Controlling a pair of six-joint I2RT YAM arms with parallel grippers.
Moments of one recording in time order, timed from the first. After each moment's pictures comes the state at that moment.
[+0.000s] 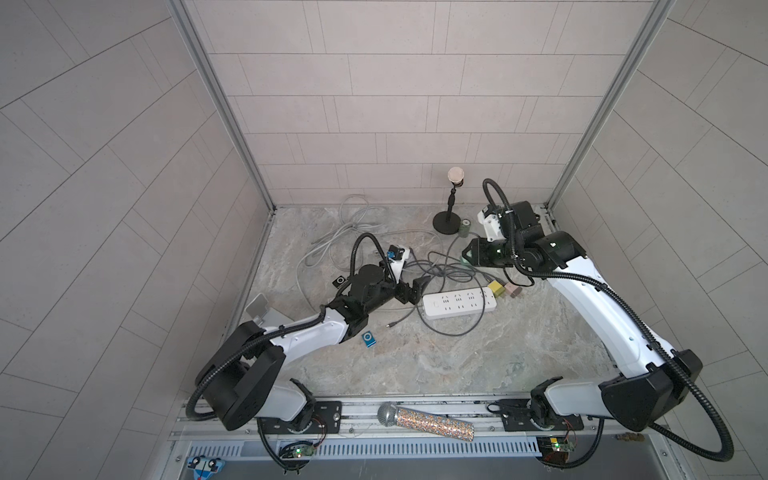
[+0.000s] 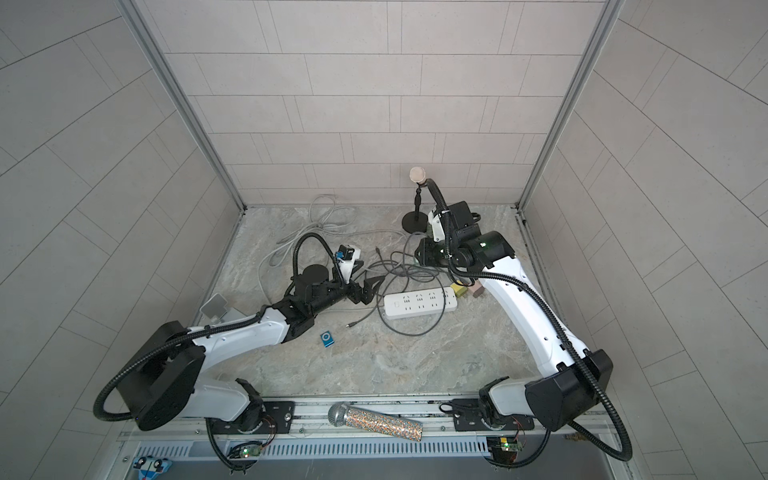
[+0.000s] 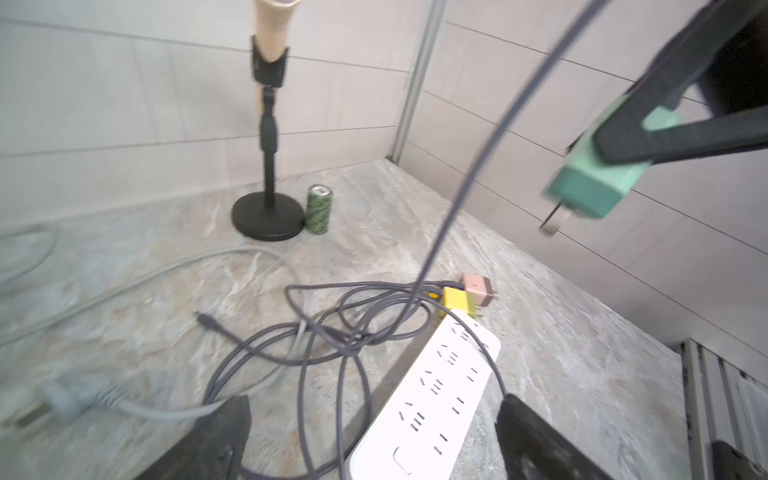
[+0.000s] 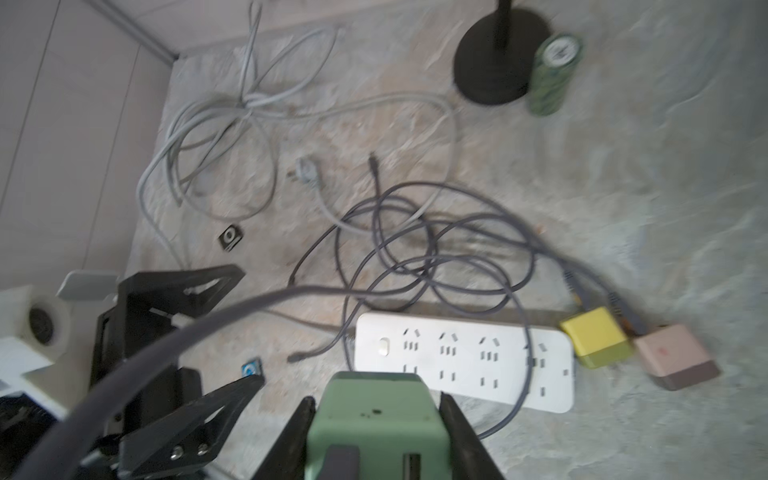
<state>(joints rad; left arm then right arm) -0.68 1.39 0.65 0.48 0.12 -0.24 0.35 1.36 1.48 -0.94 -0.10 0.39</state>
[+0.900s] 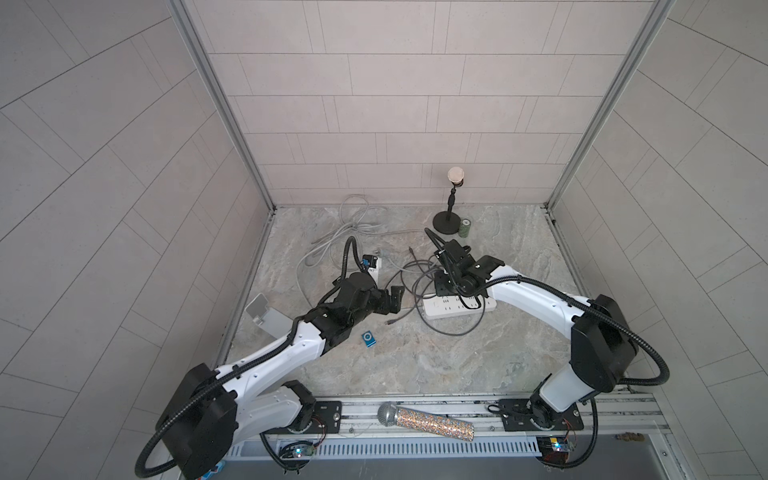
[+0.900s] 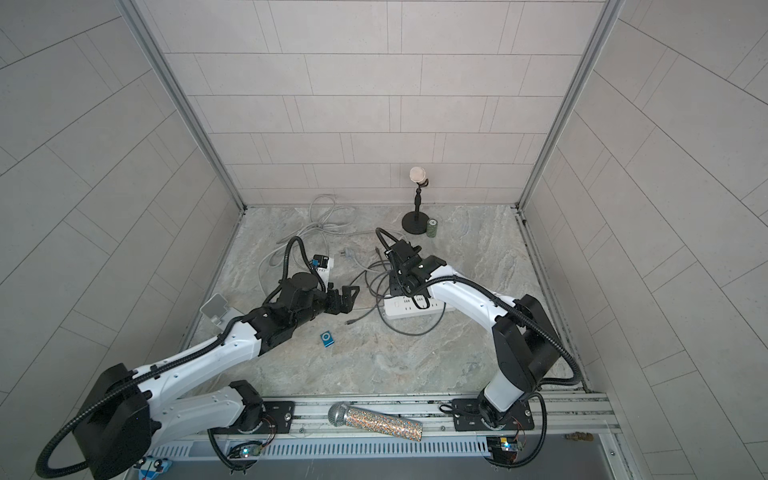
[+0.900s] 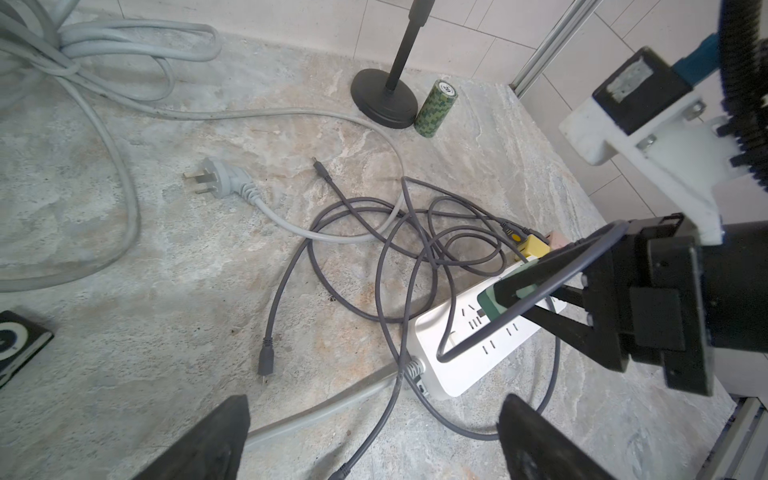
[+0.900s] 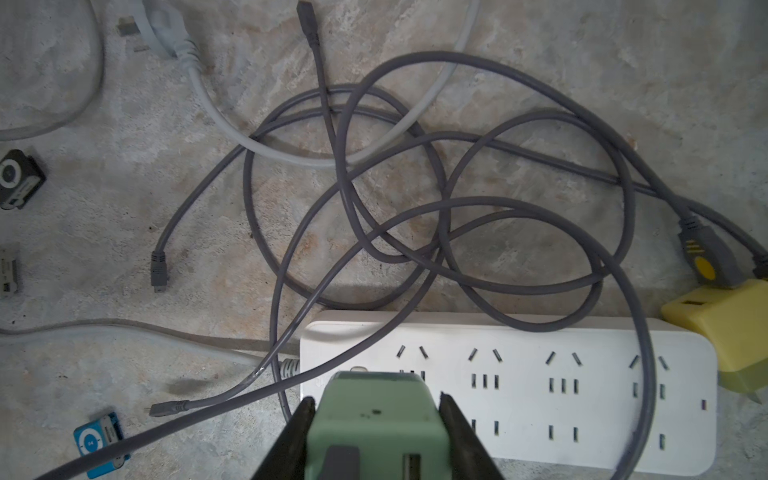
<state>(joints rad) -0.68 1.13 0.62 -0.04 -0.07 -0.46 0.62 1.61 1.18 -0.67 0.14 0.55</state>
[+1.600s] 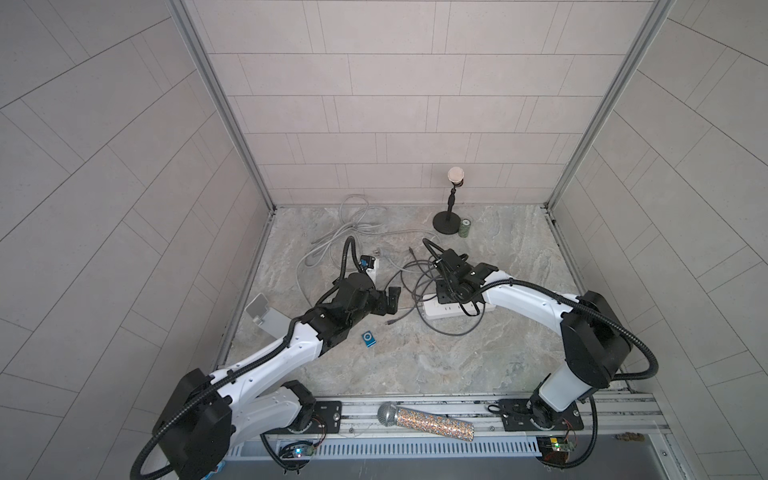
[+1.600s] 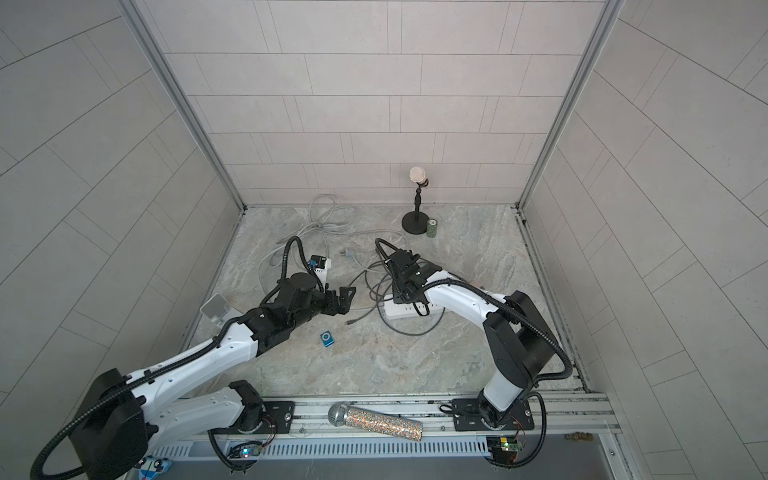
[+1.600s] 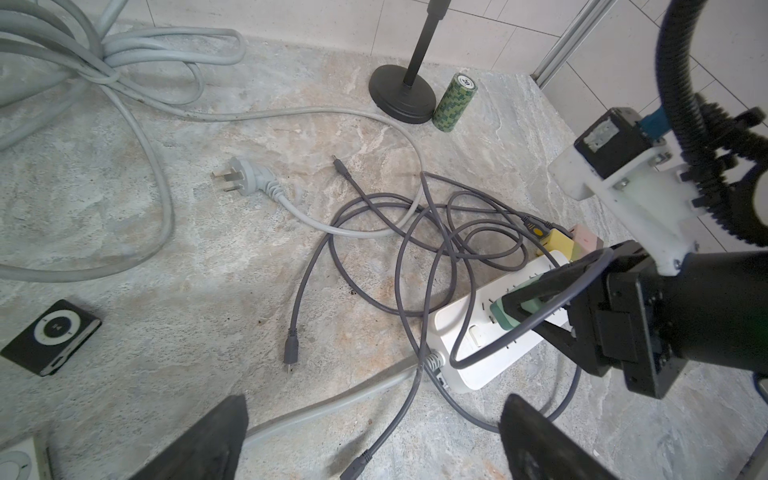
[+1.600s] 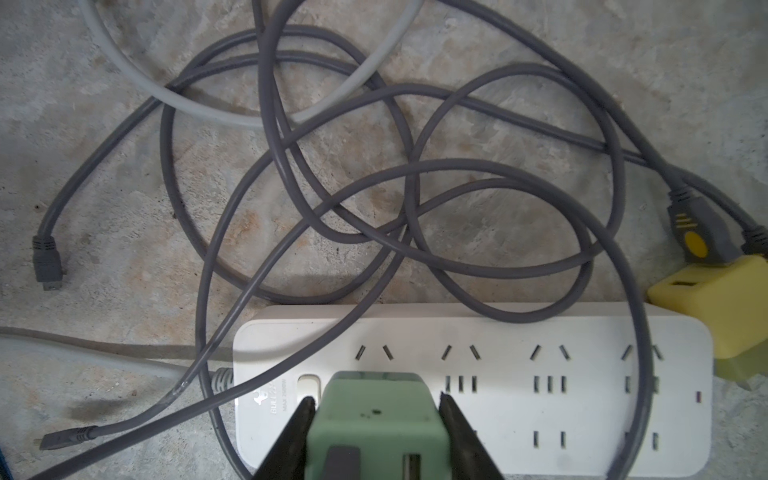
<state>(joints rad) -0.67 1.10 0.63 -0.09 -0.10 -0.43 0.63 1.63 1.11 -0.62 0.20 0.55</state>
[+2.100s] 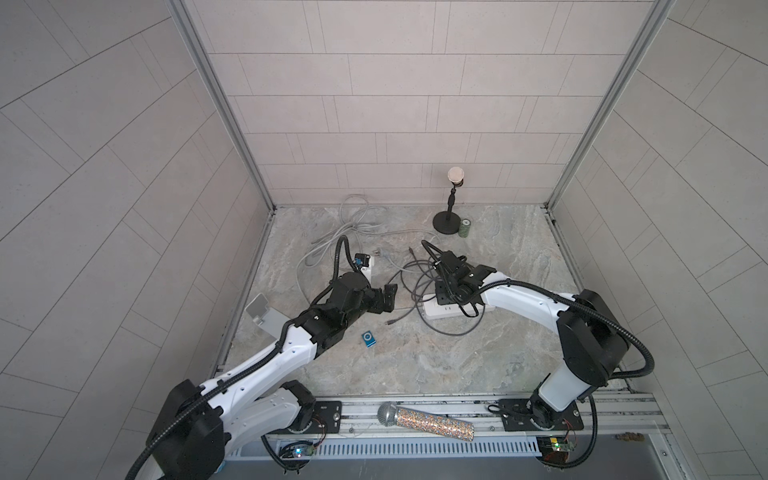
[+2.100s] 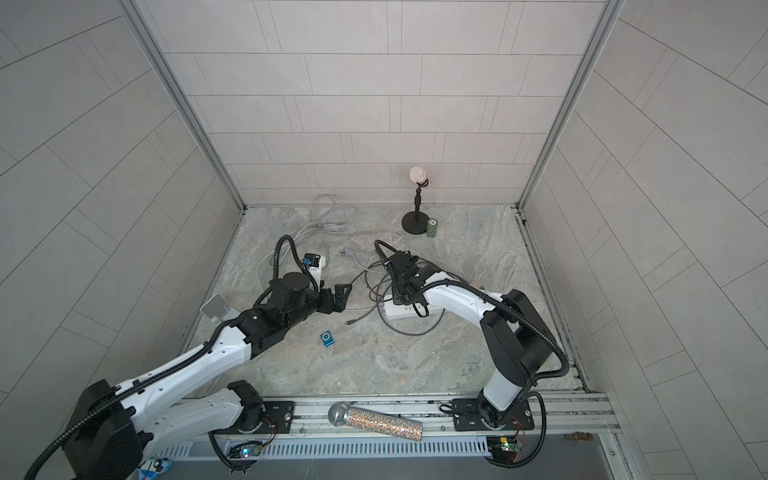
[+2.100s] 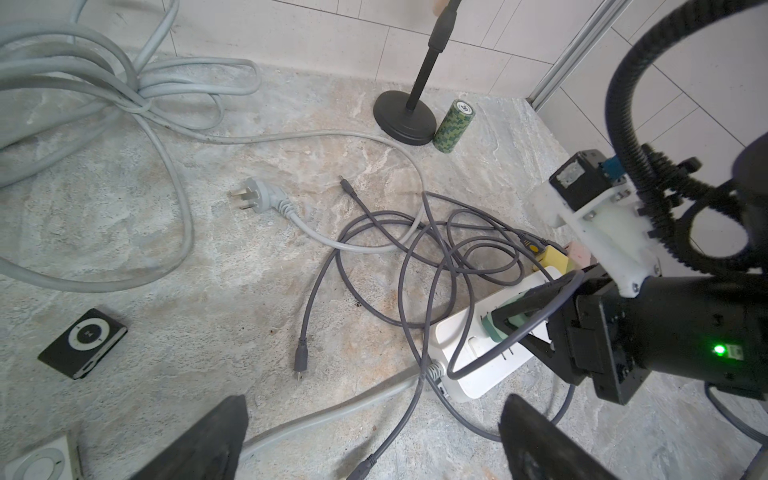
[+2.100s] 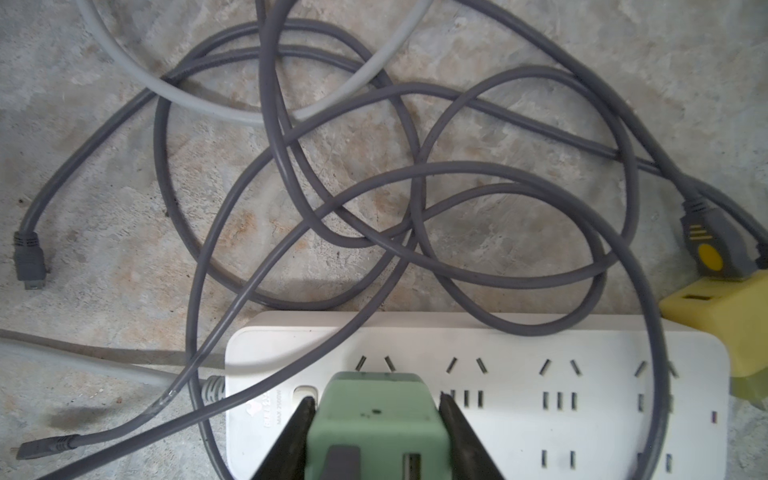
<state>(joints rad) -0.65 1.04 0.63 -0.11 -0.11 -0.43 0.64 1.65 1.08 -0.58 0.21 0.52</state>
